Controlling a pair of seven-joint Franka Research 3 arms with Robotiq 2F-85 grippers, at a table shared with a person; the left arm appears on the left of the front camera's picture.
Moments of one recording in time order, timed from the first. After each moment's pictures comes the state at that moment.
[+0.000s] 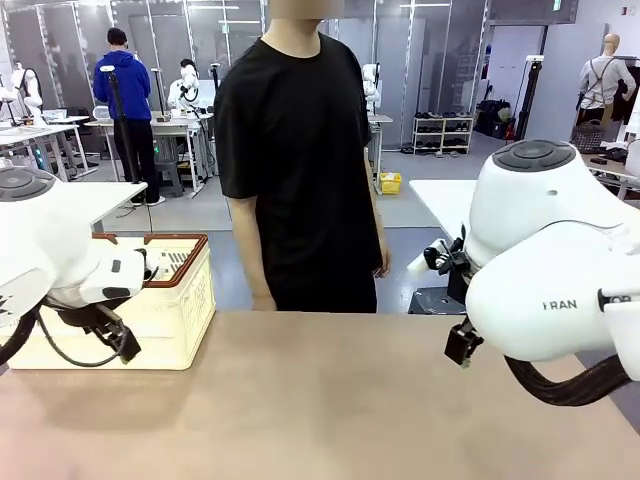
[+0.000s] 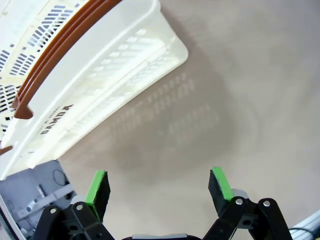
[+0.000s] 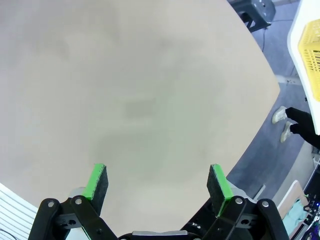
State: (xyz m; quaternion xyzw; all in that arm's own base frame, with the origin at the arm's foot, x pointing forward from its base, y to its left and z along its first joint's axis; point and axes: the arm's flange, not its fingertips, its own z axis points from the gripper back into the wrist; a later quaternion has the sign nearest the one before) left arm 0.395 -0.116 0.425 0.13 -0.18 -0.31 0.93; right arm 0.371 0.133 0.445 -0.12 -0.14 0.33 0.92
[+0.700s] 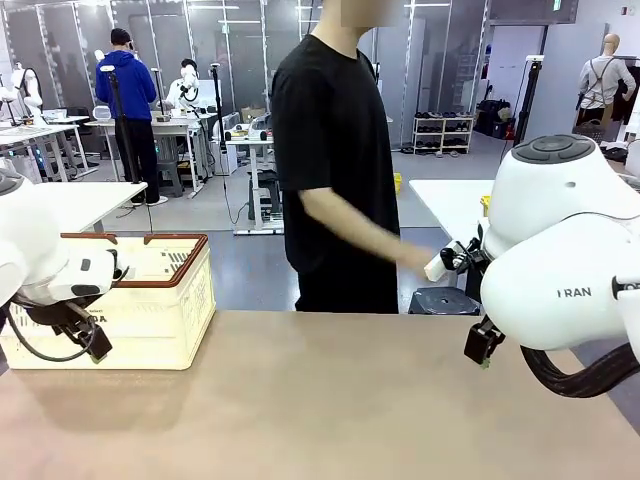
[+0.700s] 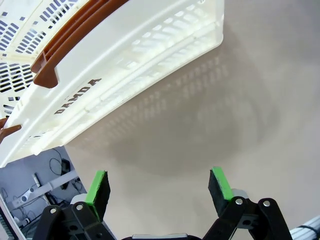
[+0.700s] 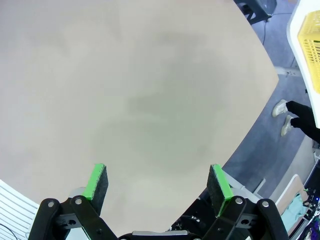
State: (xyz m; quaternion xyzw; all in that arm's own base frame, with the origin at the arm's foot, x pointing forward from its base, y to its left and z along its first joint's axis) left arm 0.406 -0.072 0.420 0.12 -0.17 -0.27 0.94; right arm 0.374 0.113 0.448 -0.13 -0.13 0.32 0.93
